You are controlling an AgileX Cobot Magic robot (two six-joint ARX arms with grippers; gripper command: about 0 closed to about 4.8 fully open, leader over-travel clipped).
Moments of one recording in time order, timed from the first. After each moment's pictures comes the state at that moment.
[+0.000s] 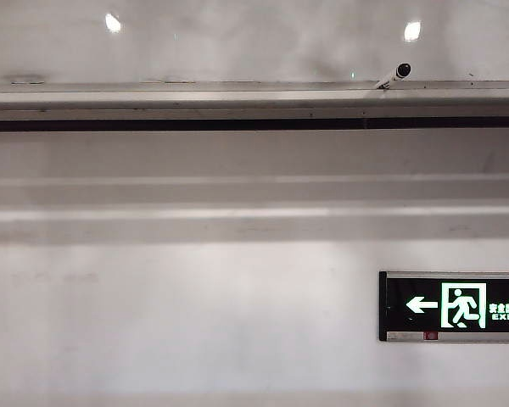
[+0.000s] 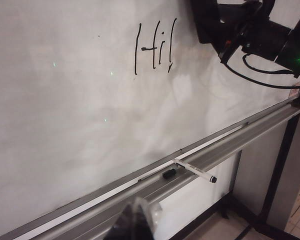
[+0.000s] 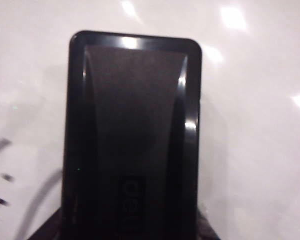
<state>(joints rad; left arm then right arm) -0.18 0.96 1.59 -0.56 0.52 0.05 0.21 1.81 2.33 -0.12 -0.13 -0.43</state>
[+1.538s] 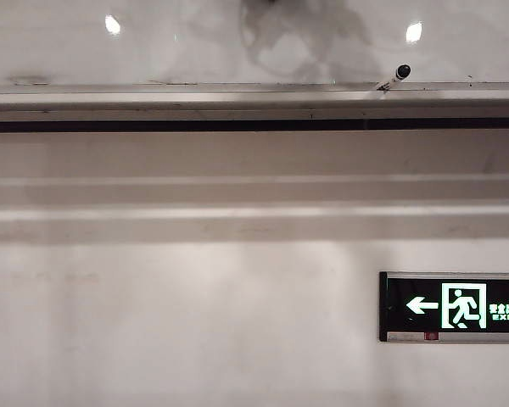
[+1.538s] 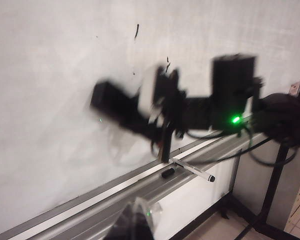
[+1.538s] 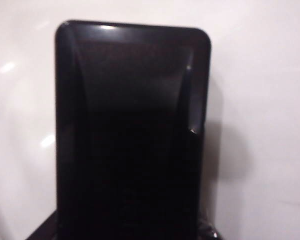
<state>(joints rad) -0.18 0.96 1.59 -0.56 0.52 0.05 0.48 2.00 2.34 -0.43 -0.06 -0.73</state>
